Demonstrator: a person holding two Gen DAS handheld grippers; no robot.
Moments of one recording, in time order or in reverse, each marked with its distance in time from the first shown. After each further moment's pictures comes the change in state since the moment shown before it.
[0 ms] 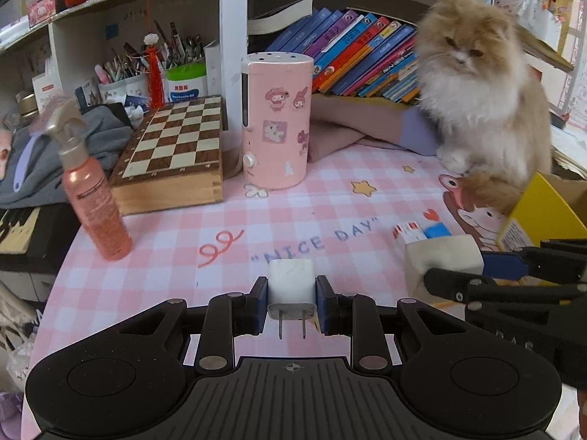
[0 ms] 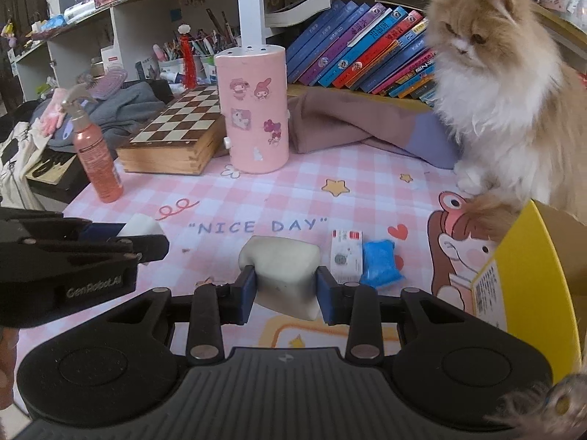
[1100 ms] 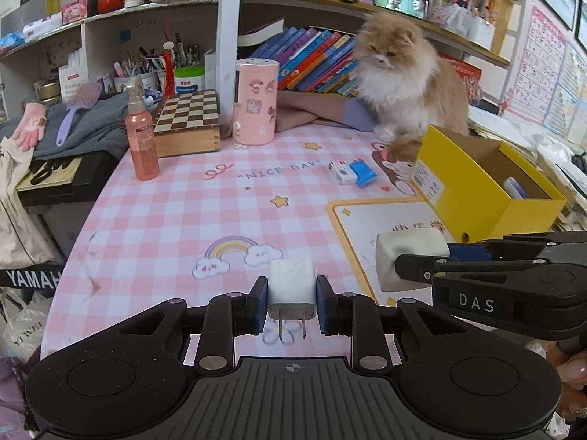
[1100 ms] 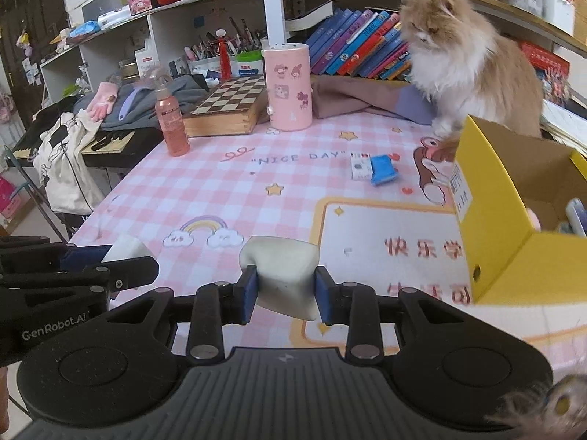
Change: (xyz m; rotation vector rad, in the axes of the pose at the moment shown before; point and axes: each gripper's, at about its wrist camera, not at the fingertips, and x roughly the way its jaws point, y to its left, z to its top) left arm -0.162 -0.011 -0.117 0.009 -0.037 -0.087; right arm -0.147 0.058 -0.112 0.061 -0.009 0.009
